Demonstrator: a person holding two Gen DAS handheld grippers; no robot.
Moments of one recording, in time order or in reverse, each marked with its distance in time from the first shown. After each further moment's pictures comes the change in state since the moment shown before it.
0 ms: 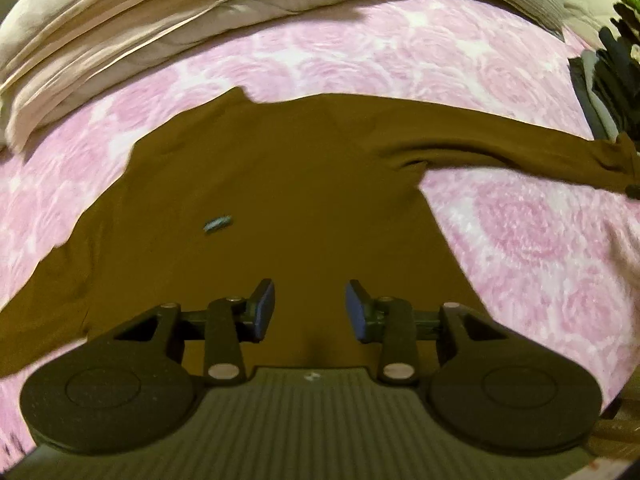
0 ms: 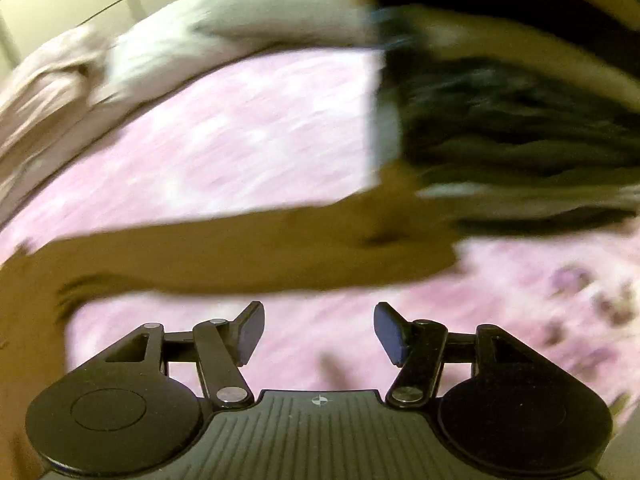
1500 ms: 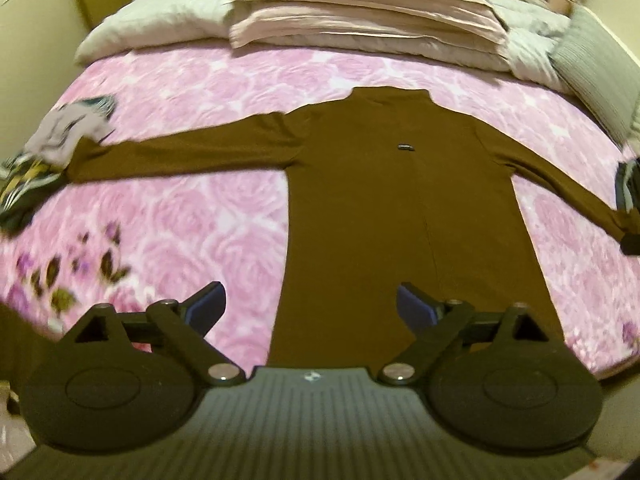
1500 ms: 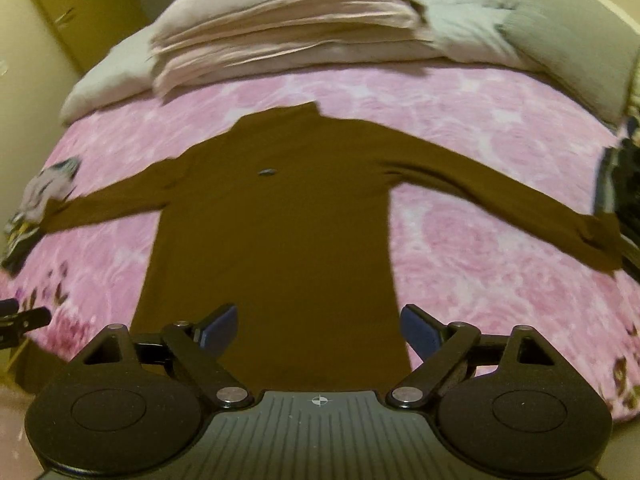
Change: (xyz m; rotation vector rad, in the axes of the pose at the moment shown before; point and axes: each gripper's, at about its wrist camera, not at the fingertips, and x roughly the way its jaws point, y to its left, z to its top) left arm -0.217 0.122 -0.237 -0.432 -0.107 0.148; right arm -0.161 0.255 -0.097 -0.505 0.165 0.246
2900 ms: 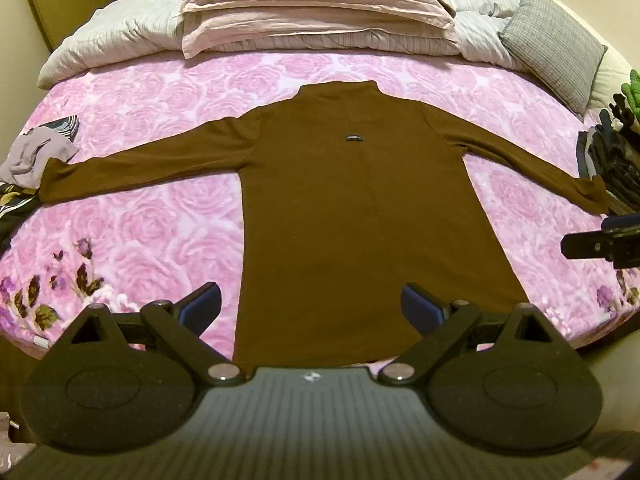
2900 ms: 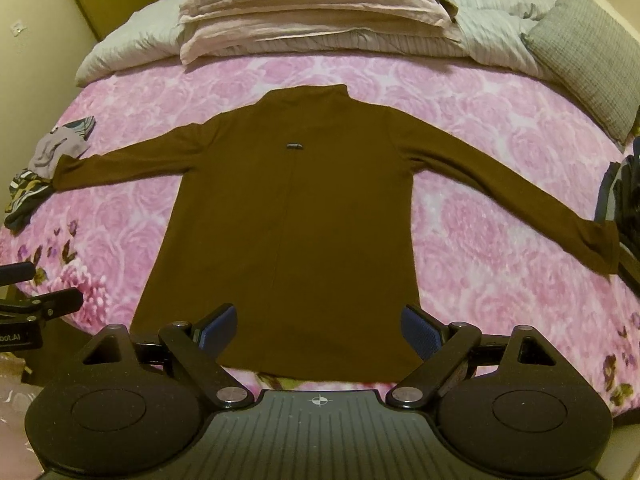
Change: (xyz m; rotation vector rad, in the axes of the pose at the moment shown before) left arm -0.018 -0.032 -0.003 0.122 0.002 -0.094; right arm -0.010 0.048 -0.016 -0.051 0.037 -0.043
